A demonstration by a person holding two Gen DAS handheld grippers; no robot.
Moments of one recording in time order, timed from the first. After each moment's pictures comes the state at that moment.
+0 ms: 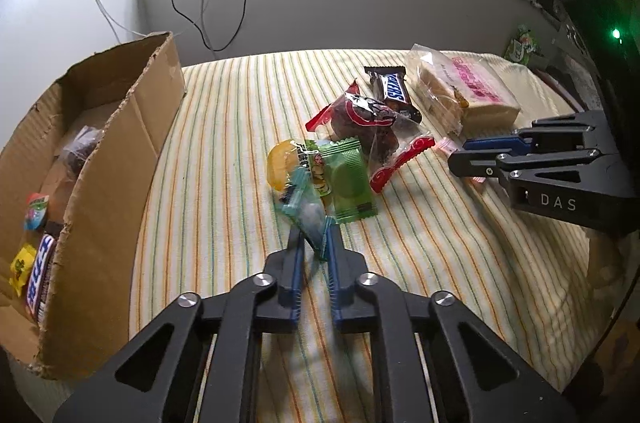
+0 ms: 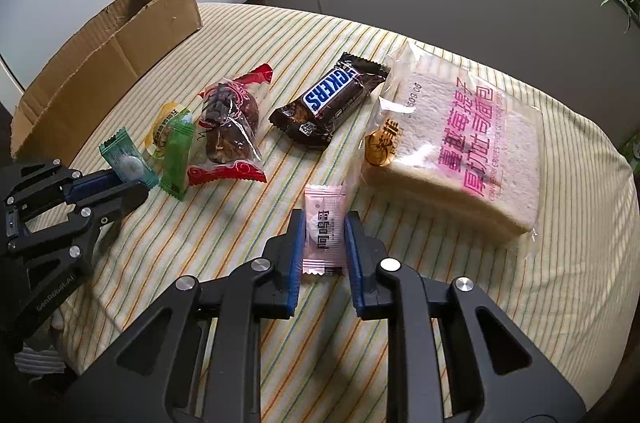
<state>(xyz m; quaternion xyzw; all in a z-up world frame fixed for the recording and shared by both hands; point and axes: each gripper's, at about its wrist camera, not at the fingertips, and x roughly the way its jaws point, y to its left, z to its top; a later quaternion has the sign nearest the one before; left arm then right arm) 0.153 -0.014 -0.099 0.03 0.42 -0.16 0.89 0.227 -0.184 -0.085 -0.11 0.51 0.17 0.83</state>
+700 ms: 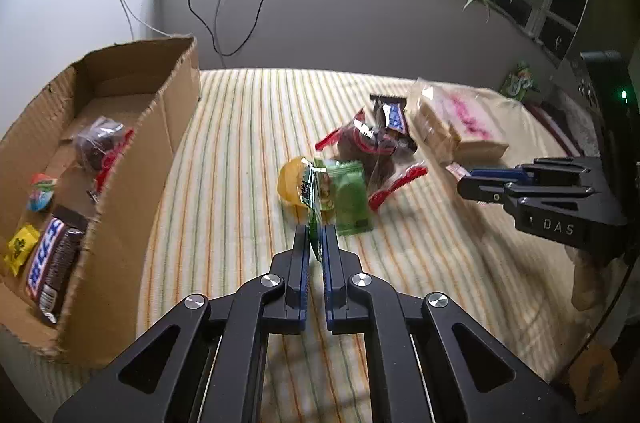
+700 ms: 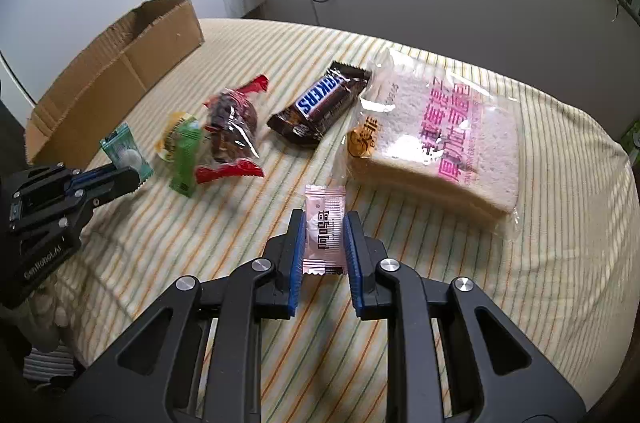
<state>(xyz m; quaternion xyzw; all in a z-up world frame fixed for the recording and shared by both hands) 0.148 0.004 -0.082 -0.02 0.41 -0.16 0.90 0.214 -0.201 -0.068 -0.09 0.50 0.18 0.84</state>
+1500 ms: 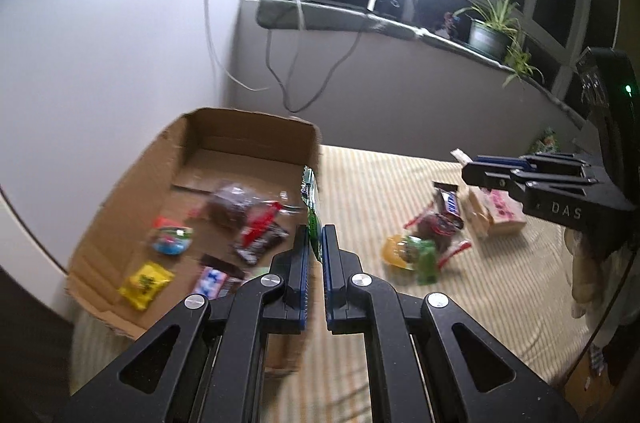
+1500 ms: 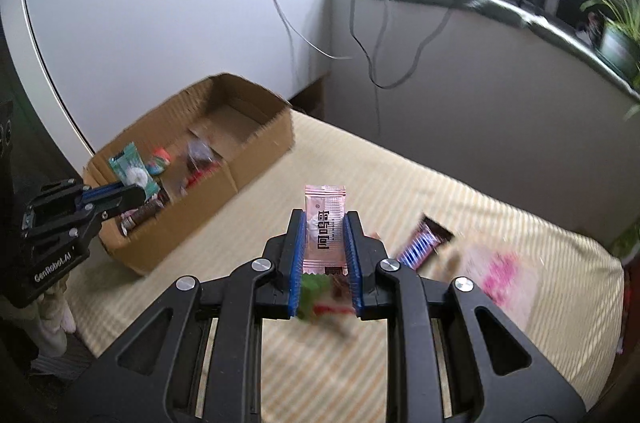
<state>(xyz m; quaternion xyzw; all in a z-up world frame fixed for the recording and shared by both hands) 0.139 0.096 -0.025 -0.06 0.34 -0.08 0.94 0.230 -0.096 0.013 -0.13 0.41 0.26 0.87</state>
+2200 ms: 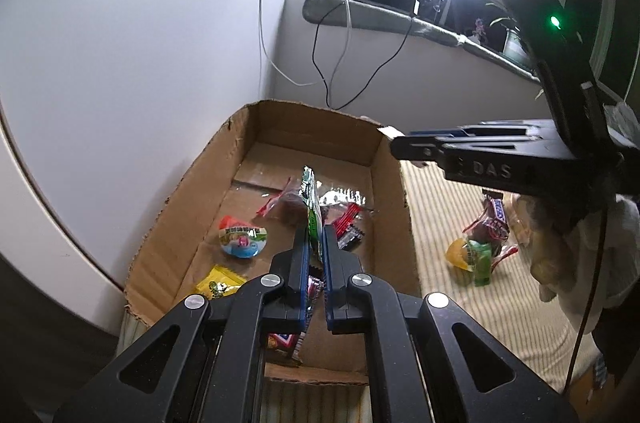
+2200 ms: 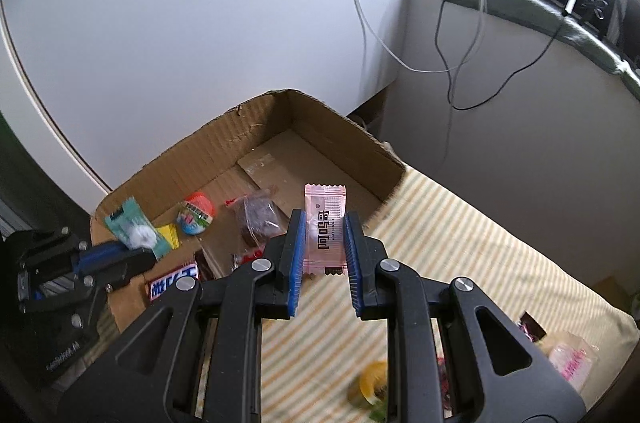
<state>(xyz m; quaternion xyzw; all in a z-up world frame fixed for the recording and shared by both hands) 0.151 0.153 -0.039 -0.07 0.35 -0.05 0.93 0.280 0.028 -0.017 -0.15 0.42 0.32 0.83</state>
